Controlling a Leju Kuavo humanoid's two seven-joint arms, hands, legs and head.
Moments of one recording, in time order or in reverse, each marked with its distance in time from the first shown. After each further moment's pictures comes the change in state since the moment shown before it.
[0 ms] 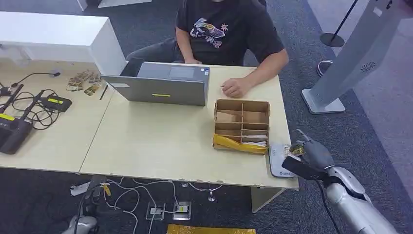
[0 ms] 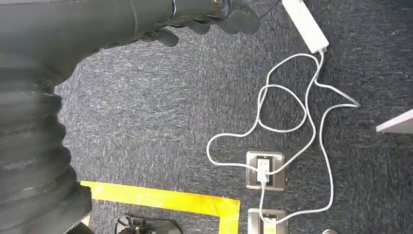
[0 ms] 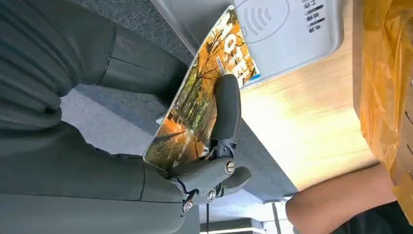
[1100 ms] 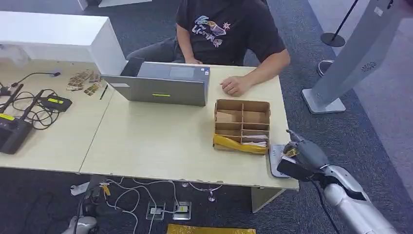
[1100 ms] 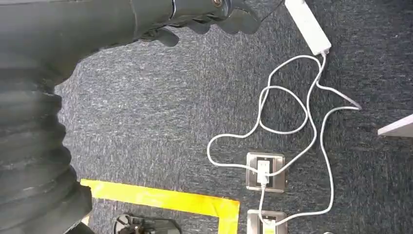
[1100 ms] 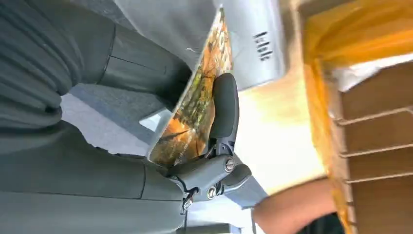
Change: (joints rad) left arm 0.000 0.000 -0.002 0.000 0.015 0.009 0.000; right arm 0.043 -0.026 0.002 -0.167 0.022 0.073 0.032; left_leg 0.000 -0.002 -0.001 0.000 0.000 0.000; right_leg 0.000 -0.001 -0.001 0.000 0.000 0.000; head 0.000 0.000
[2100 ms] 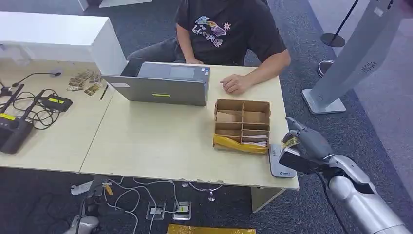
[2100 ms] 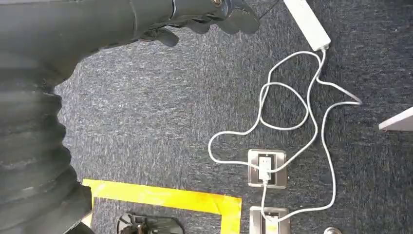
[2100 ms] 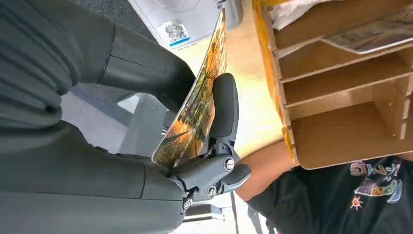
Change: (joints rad) left arm -0.005 -0.010 -0.023 -0.001 -0.001 0.002 0.009; right arm 0.001 -0.047 -0.033 -0.209 -0.013 0.079 0.032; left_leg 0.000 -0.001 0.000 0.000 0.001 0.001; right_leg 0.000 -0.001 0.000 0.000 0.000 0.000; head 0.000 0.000
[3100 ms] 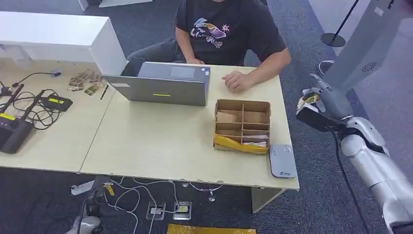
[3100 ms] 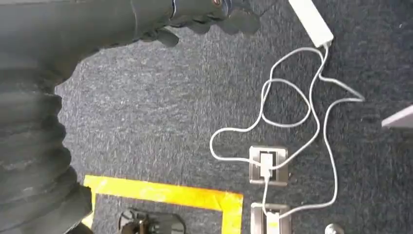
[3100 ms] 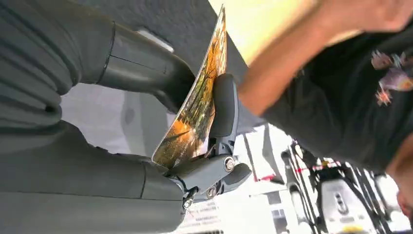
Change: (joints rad) left arm 0.000 -0.010 -0.004 0.000 0.010 0.005 0.004; right arm -0.329 0.039 0.046 0.355 -0.058 -0.125 -0.109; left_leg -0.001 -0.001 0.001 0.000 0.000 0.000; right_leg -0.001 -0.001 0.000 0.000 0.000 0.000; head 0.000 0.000
